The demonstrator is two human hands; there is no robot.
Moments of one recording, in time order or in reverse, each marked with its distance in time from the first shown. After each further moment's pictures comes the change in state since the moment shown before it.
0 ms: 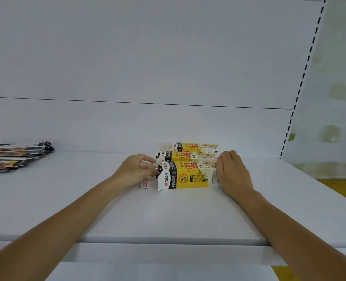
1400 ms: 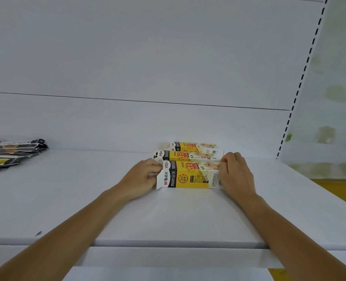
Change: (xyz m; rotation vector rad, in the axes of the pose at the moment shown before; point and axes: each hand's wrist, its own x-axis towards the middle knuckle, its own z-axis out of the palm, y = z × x) left_hand 0.001 -0.007 0.020 0.393 -0.055 0.382; right_hand -0.005 0.000 -0.006 0.031 0.054 0.088
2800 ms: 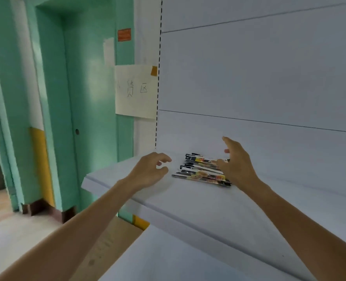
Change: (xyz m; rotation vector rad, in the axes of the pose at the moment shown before) left_hand -0.255 -0.277 -0.345 0.231 0.398 -0.467; right_hand -0.051 -0.500 0.183 0.552 -0.365 -0.408
